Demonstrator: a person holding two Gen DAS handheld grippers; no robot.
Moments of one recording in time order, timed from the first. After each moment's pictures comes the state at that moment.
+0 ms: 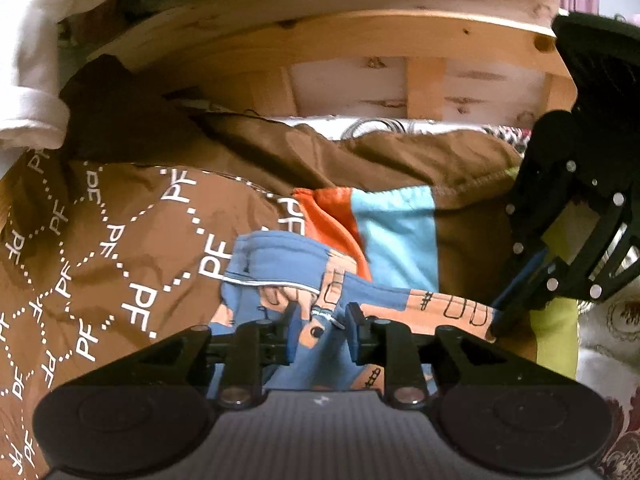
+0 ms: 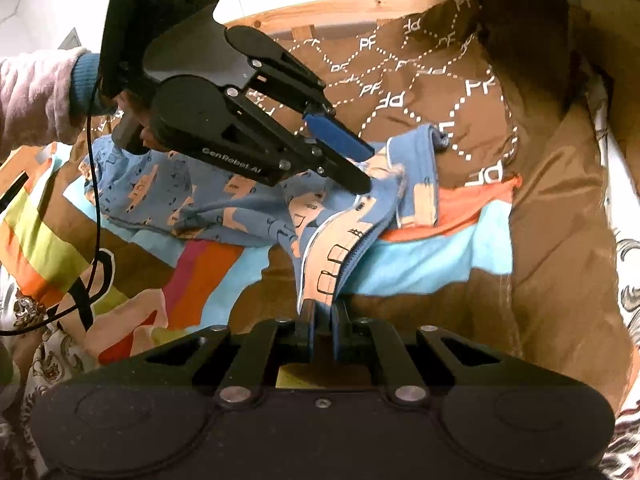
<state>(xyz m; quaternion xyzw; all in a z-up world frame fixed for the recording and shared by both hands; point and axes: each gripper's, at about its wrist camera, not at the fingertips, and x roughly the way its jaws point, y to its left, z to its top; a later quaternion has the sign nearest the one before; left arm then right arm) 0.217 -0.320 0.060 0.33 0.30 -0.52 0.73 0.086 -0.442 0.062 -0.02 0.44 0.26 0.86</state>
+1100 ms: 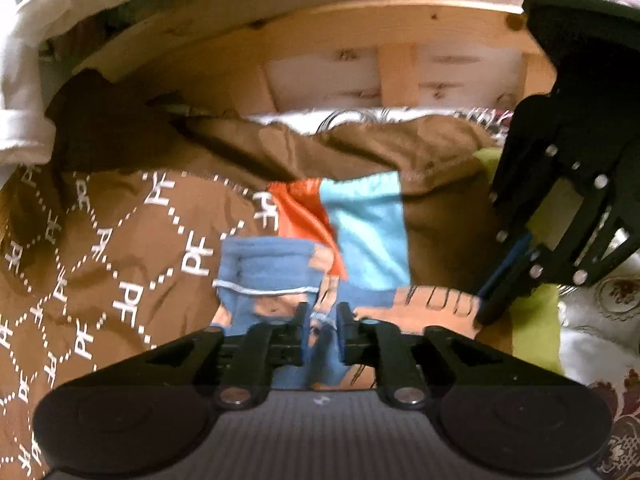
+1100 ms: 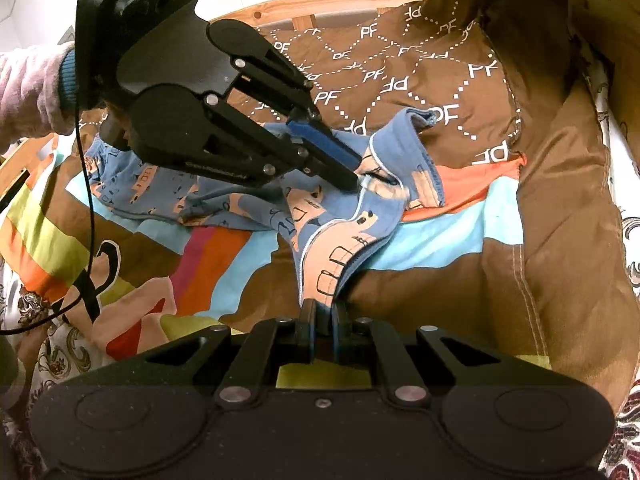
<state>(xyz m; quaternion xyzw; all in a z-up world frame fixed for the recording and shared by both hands) 0.196 -0.318 0.065 0.36 0.28 -0.53 0.71 0.079 -0.441 0.060 -0.01 0.45 0.25 0.85</state>
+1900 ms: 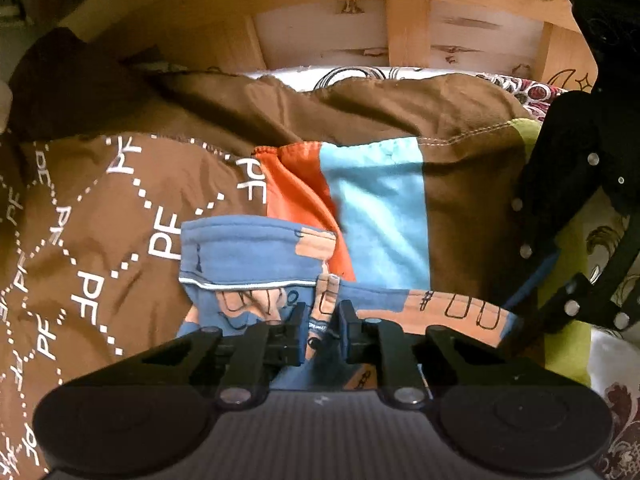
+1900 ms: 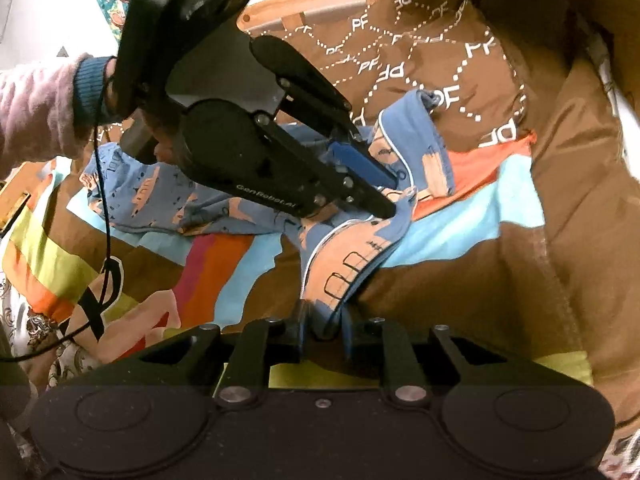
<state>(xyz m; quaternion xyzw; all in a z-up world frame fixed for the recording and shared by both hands) 0.213 -0.344 0.032 0.37 0.33 -0.52 0.69 0.086 -0.435 0.045 0.02 0.46 0.25 0.85</state>
